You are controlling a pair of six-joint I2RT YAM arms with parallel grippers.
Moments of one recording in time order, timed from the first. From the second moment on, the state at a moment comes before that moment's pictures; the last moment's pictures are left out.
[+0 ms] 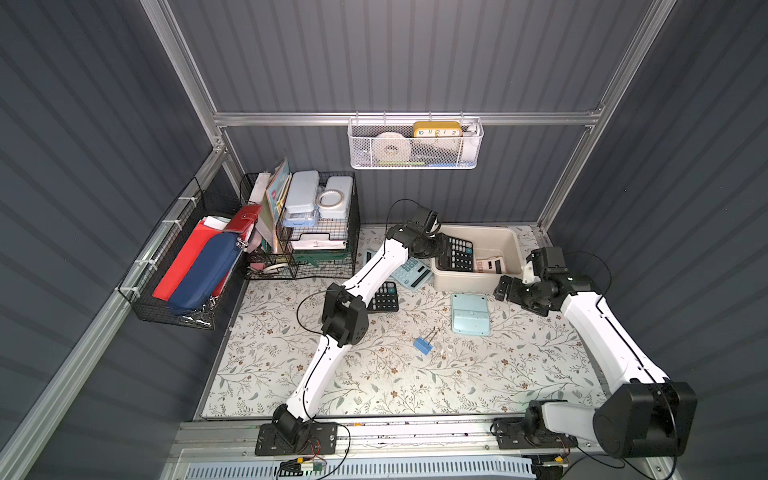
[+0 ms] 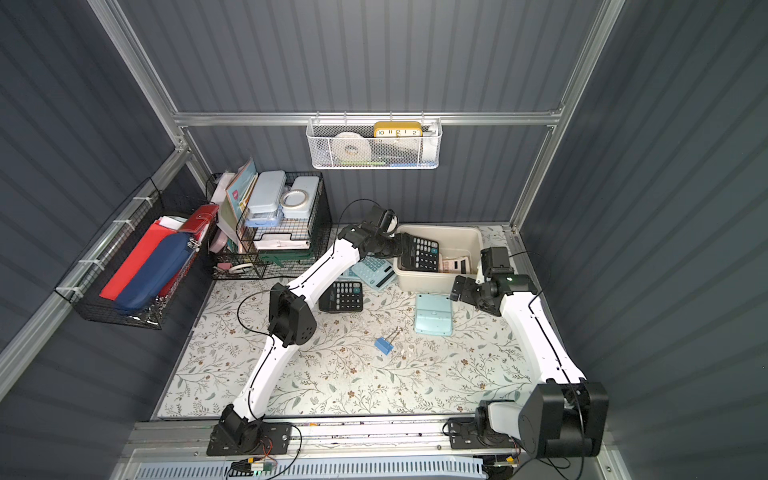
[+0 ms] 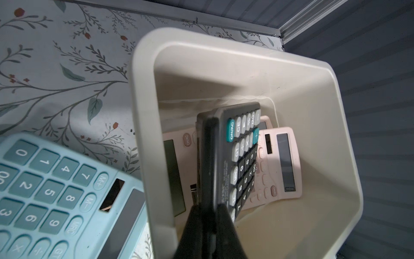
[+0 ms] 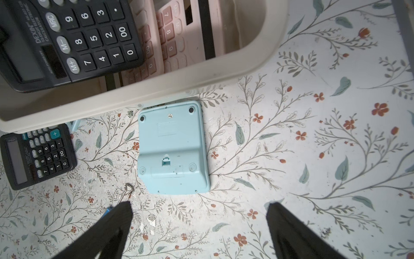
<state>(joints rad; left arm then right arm) -0.68 2.52 2.55 -0.80 0.23 -0.54 0.01 1.28 1.08 -0.89 -0.10 0.36</state>
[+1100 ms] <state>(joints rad) -0.79 1.66 1.27 -0.24 0.22 -0.60 0.03 1.13 0.69 -0.62 -0.28 0.48</state>
